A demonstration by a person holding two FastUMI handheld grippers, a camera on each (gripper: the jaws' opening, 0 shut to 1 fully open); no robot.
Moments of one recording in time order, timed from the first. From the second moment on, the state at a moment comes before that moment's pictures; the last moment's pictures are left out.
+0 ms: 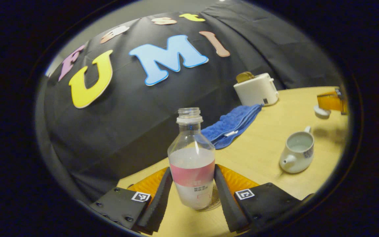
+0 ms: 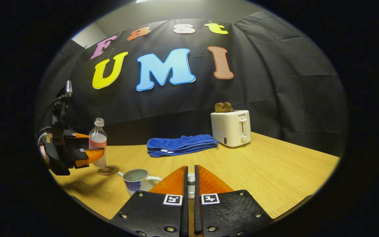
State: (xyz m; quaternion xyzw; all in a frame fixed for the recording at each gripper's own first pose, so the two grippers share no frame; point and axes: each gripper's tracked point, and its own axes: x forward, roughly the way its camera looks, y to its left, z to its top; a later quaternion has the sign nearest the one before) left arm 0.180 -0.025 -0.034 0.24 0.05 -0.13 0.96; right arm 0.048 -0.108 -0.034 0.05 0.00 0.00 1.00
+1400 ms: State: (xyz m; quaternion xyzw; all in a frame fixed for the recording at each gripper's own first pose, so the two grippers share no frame) left arm 0.141 0.014 -0.028 0.06 0.07 -0.09 0.99; right arm 0.060 -0.035 0.013 0.01 -0.03 0.07 1.00
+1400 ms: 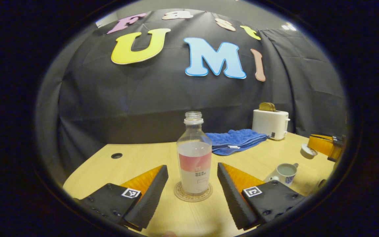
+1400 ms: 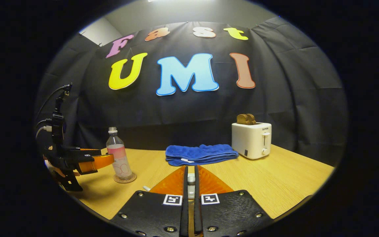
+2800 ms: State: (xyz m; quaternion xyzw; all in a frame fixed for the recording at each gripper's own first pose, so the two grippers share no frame) left arm 0.082 0.051 0.009 0.02 0.03 -0.06 1.00; right arm 0.090 0.007 -0.031 0.02 0.06 0.10 0.99
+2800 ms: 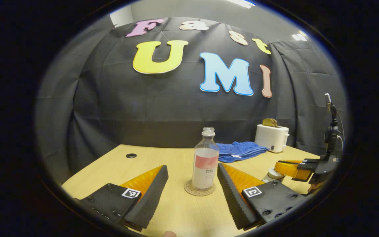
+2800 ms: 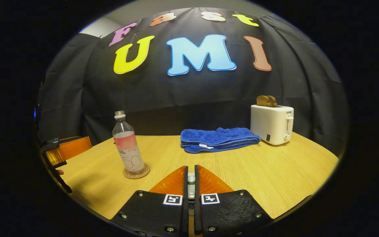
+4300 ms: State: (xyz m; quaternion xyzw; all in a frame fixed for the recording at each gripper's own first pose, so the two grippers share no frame) left arm 0.015 0.014 0.023 0.00 0.02 -0.07 1.00; right arm 0.018 0.011 0.032 0.00 -0.02 0.08 1.00
